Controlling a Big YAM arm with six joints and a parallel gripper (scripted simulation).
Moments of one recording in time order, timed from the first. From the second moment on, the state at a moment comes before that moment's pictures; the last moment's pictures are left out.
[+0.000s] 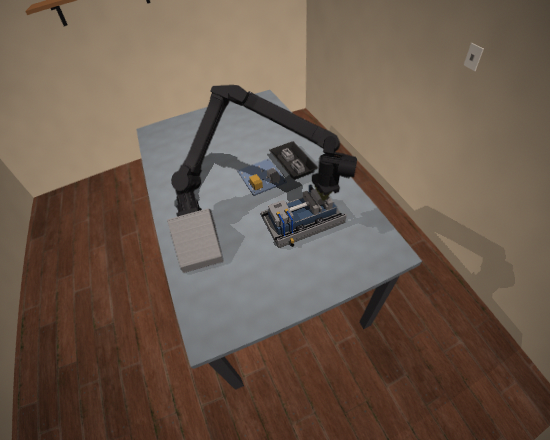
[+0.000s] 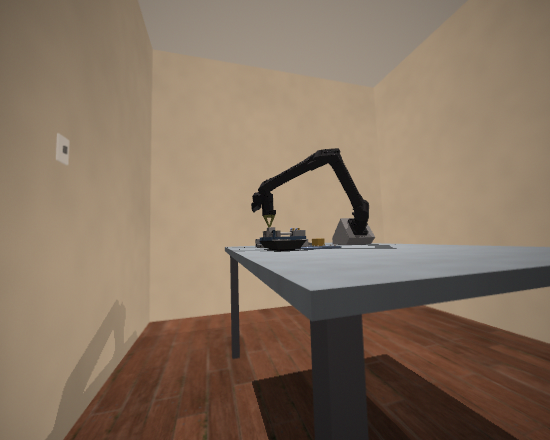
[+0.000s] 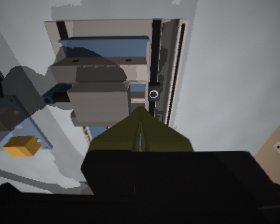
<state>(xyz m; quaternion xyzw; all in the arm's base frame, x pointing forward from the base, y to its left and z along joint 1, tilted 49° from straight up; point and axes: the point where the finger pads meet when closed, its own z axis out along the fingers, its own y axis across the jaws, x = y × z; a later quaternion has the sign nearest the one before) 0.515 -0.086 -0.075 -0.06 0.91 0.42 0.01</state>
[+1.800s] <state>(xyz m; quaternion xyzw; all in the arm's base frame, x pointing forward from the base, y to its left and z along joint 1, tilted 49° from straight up) 0.515 -0.085 -0.075 -0.06 0.91 0.42 0.01</state>
